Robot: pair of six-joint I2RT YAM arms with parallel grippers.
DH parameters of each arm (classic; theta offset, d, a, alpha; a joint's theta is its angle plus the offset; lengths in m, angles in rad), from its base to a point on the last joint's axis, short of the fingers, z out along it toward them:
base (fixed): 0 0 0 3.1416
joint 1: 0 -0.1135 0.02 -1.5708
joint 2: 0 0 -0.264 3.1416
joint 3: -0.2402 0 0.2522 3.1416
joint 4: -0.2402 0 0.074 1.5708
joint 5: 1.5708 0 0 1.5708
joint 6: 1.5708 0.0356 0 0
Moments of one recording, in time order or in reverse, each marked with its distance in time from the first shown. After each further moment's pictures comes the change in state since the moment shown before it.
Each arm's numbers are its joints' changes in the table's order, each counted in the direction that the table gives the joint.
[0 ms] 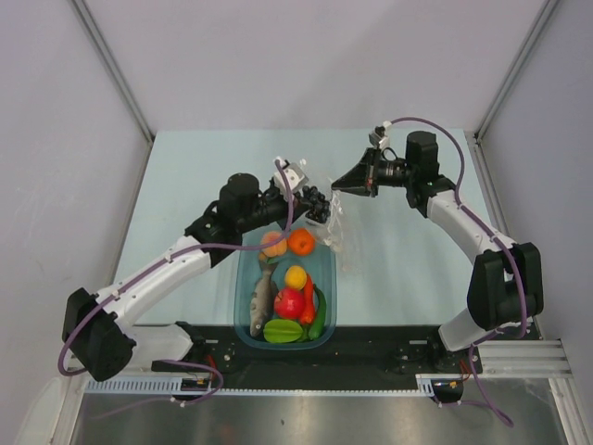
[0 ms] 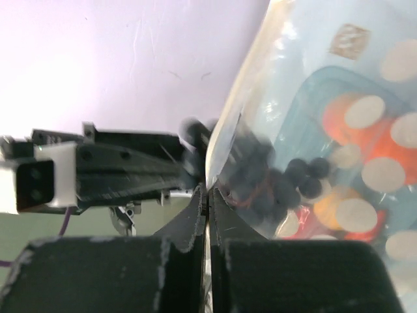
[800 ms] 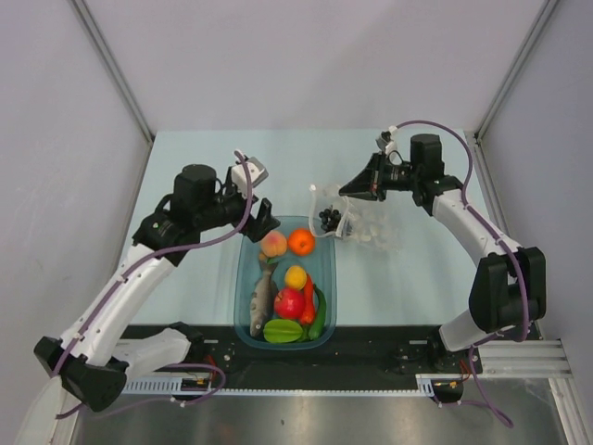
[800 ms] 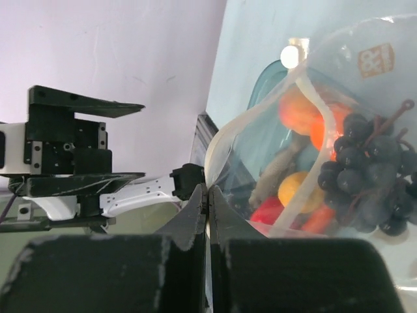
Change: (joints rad) left arm -0.180 0.169 -0.161 -0.566 0.084 0.059; right arm 0.035 0.018 -0.021 -0.212 0.049 -0.182
